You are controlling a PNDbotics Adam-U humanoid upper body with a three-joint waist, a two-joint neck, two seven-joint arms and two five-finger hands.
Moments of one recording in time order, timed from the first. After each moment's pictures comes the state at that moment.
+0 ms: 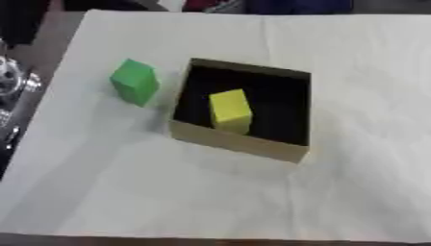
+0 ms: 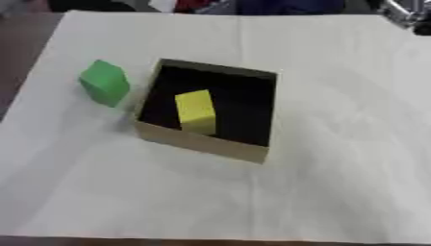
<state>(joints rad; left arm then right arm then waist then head) -0.62 0.72 -0.05 -1.98 -0.42 0.18 0.32 -0.80 -0.65 0.01 -1.89 0.03 0.00 0.42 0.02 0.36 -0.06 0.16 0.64</state>
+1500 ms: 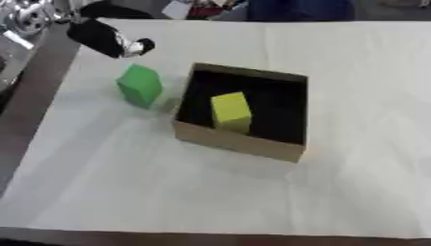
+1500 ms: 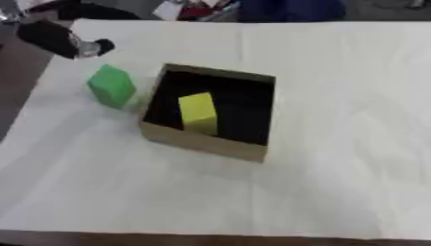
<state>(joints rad) -0.85 0.84 -0.22 -1.62 -0.73 0.07 -0.68 -0.72 -0.70 -0.03 -1.98 -0.11 0.10 0.29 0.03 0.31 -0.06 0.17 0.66</state>
